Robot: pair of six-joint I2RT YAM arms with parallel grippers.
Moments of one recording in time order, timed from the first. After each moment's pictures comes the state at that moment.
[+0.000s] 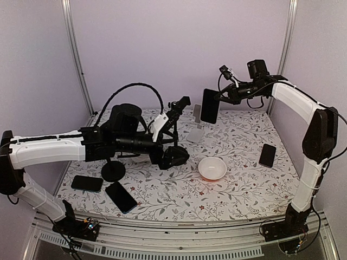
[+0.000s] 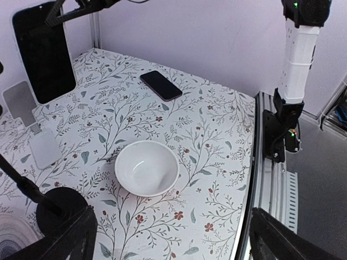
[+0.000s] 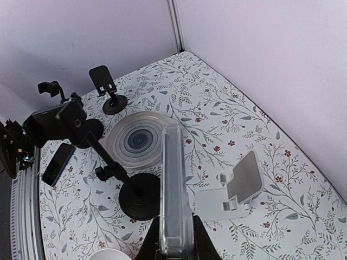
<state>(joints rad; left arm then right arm) -0.98 1.41 1.07 -0.04 0.27 -0.04 0.28 1.90 1.85 -0.62 -0.82 -0.34</state>
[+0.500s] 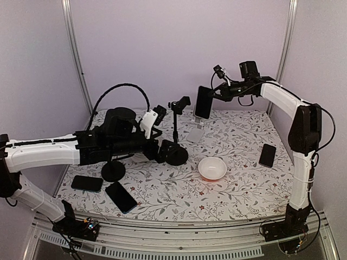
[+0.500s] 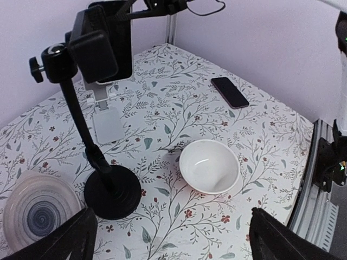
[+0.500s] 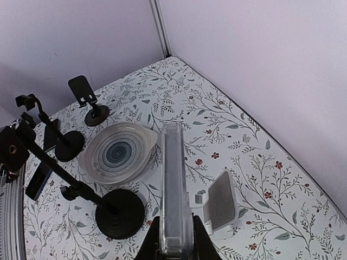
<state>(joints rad) -0.98 1.35 1.00 -0.04 -0.06 -0.14 0.28 2.11 2.04 -0.53 -0.81 -0.28</state>
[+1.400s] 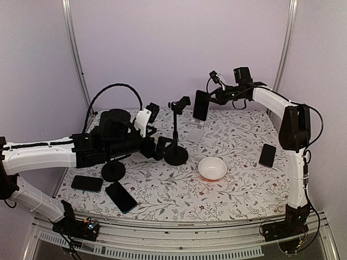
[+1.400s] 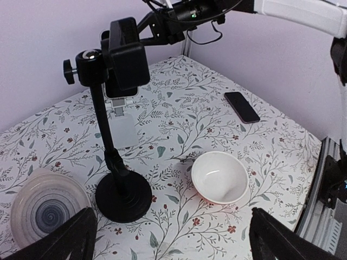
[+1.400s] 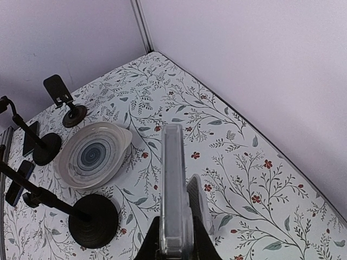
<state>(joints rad) -0.98 1.31 0.95 0.02 -0.15 -0.18 0.28 2.27 2.13 -0.46 -0.76 -0.26</state>
